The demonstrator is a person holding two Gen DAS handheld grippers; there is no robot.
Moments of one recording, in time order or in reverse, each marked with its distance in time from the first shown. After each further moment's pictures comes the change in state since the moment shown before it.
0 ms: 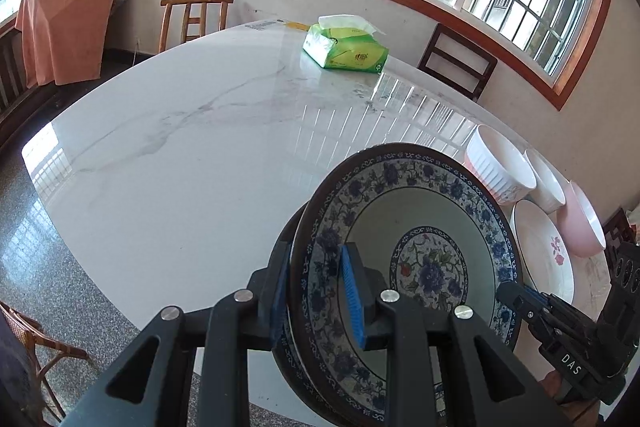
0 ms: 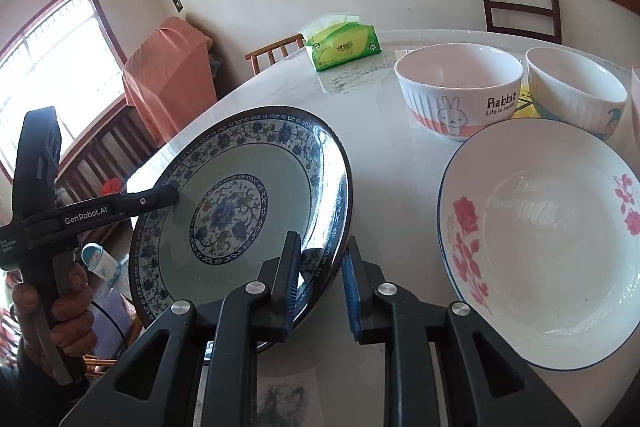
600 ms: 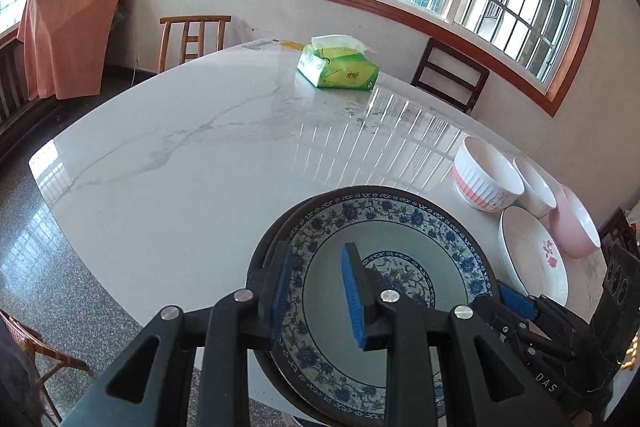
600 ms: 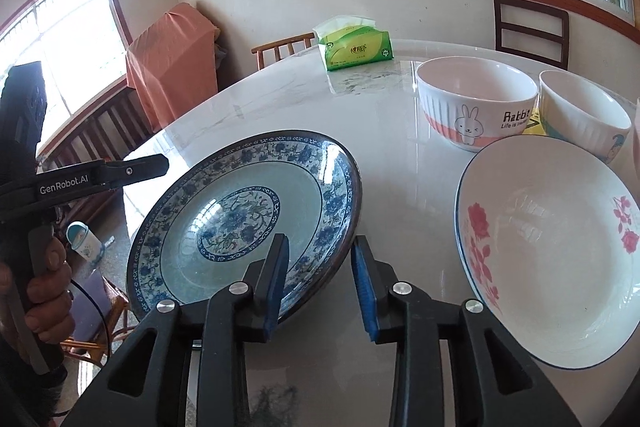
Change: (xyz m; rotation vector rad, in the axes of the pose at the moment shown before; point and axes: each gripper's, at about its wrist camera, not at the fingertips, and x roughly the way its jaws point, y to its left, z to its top) left arm -0.016 -0.003 -0.003 -0.001 -0.061 -0.021; right arm -0.001 0.017 -0.006 -0.093 -0.027 -0.040
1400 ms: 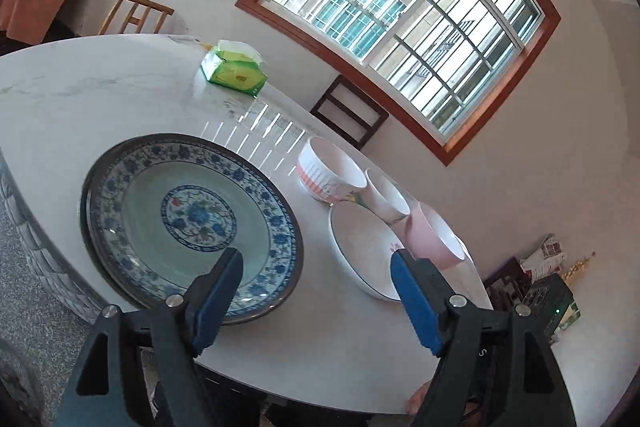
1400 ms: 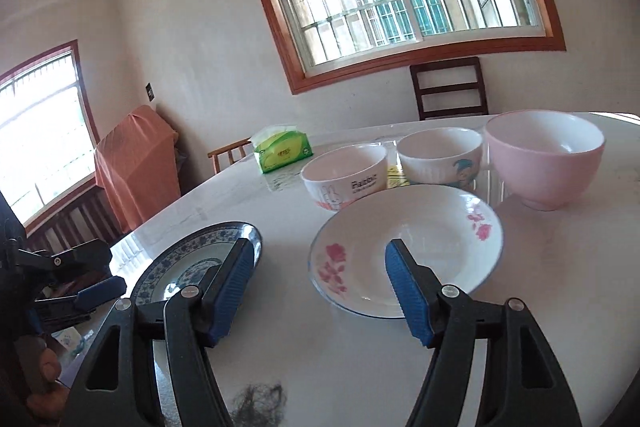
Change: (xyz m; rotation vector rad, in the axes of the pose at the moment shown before) left arm -0.054 -0.079 -0.069 -0.133 -0.109 -0.425; right arm -0.111 -0.062 -0.033 0.148 -0.369 -0.169
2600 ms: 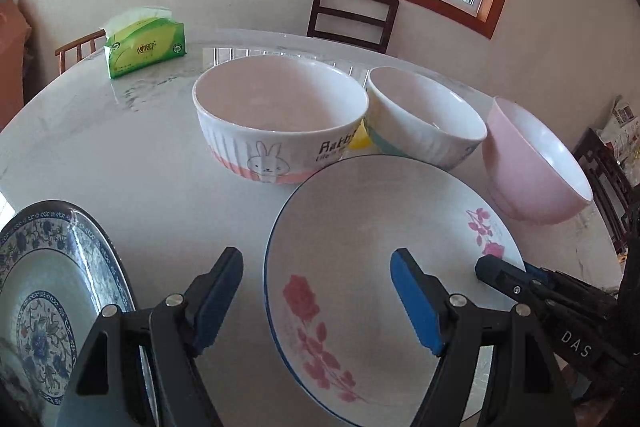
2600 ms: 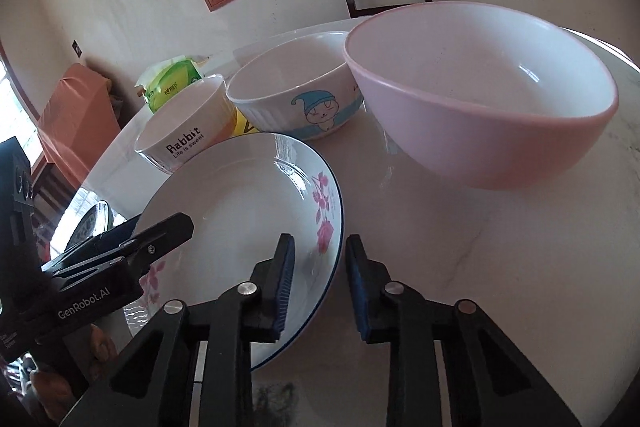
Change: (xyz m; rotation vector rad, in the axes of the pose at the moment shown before) left arm 0.229 -0.070 0.001 0.362 0.268 0.294; right arm 0.088 -0.121 0.021 0.119 0.419 -0.139
